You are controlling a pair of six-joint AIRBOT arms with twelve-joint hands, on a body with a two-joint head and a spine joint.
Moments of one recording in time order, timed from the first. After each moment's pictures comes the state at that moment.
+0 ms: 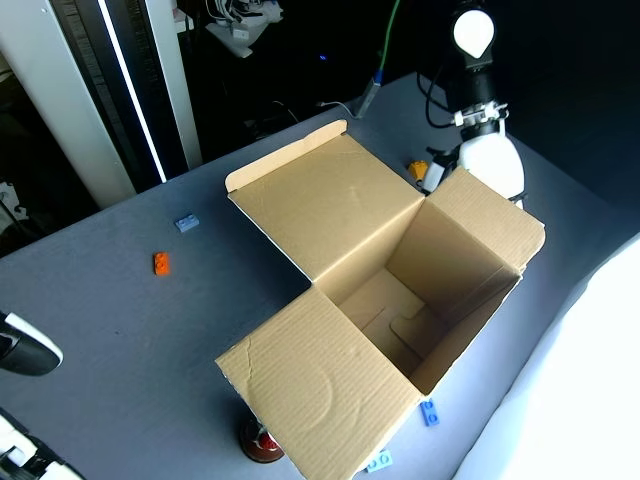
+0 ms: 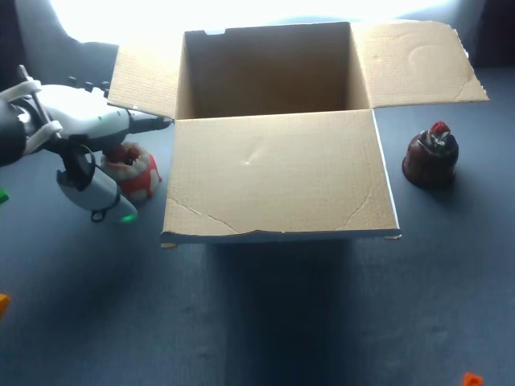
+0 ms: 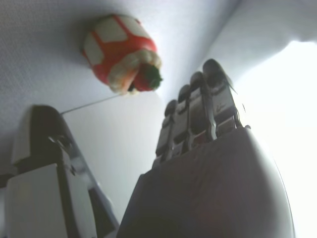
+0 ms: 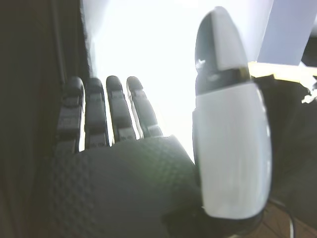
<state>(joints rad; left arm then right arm) 0.39 -1.07 1.36 1.80 0.03 -0.84 -0.53 -0.48 0.80 0.51 0.56 -1.22</state>
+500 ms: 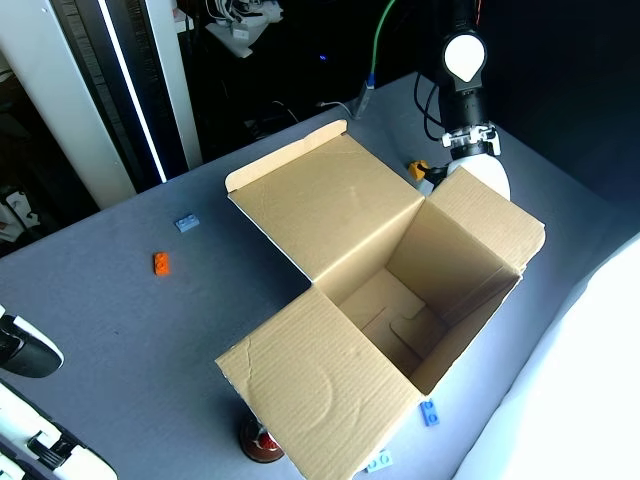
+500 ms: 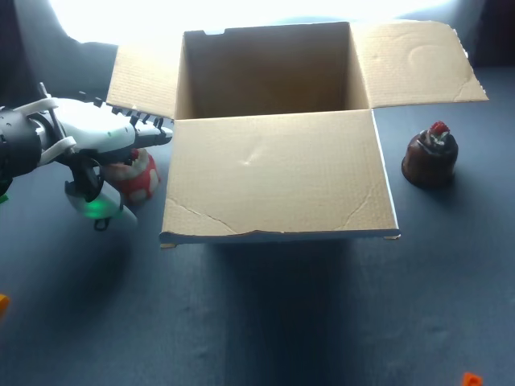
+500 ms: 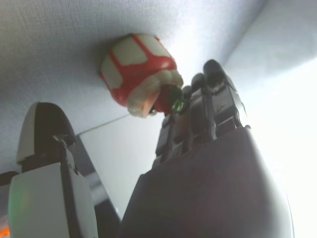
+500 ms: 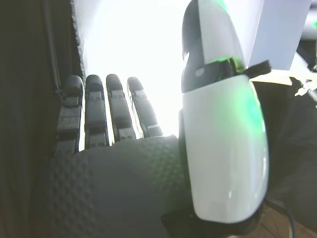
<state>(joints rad) 0.43 -1.14 1.44 1.84 0.02 -0.84 -0.49 -0.48 0.80 0.52 0.54 -1.26</state>
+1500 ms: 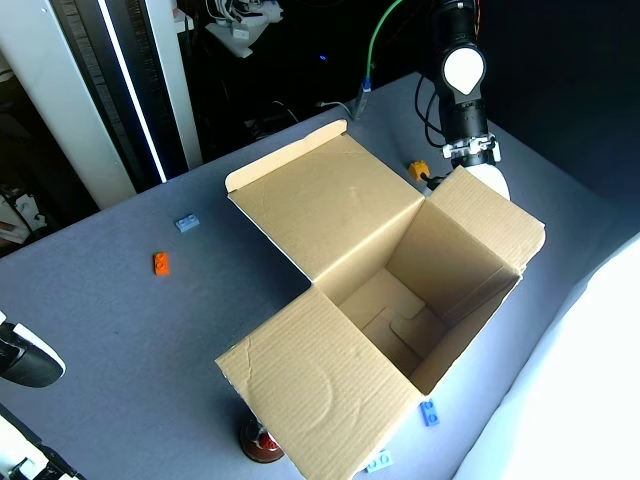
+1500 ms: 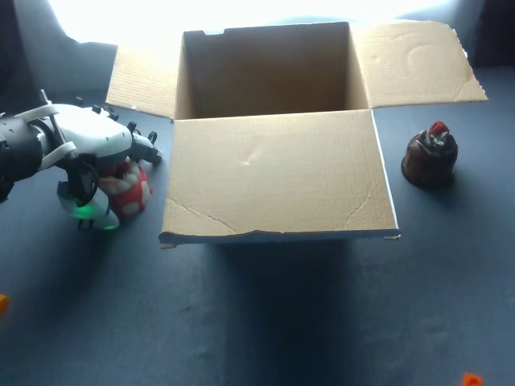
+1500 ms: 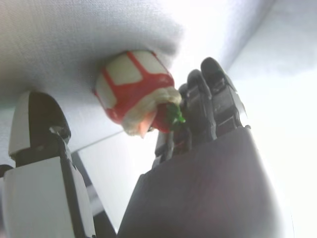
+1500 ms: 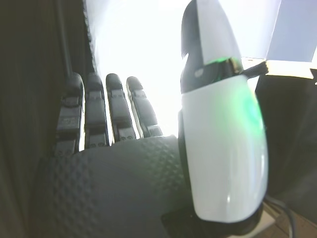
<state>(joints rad) 0.46 -1.16 1.48 1.83 0.03 -0.84 -0.44 -0.49 0.80 0.66 0.50 -1.35</state>
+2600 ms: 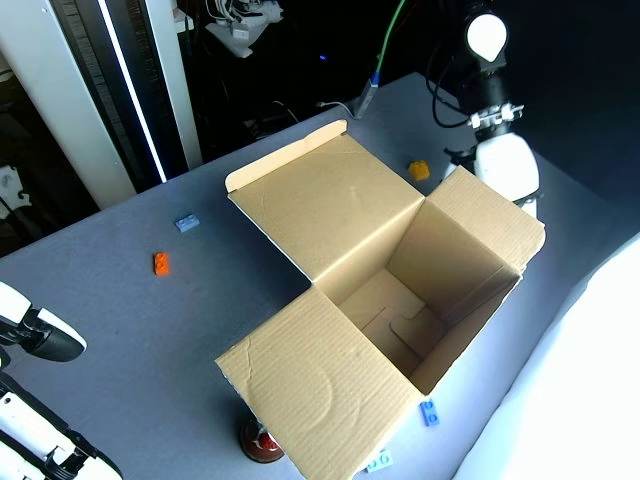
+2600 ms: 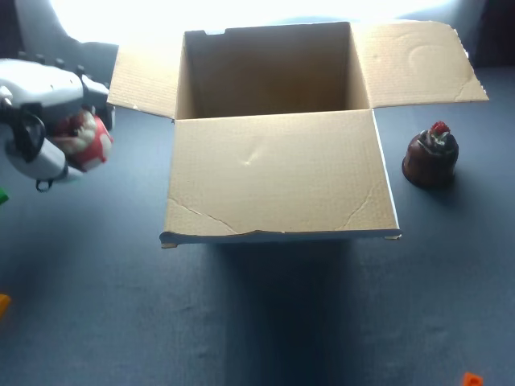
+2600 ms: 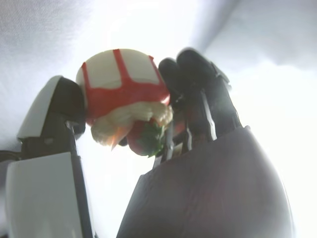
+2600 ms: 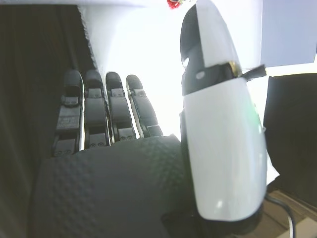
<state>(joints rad) 0.34 -1.00 1.40 1.74 0.01 -0.85 -0.44 -0.50 0.79 0.84 0.39 -1.36</state>
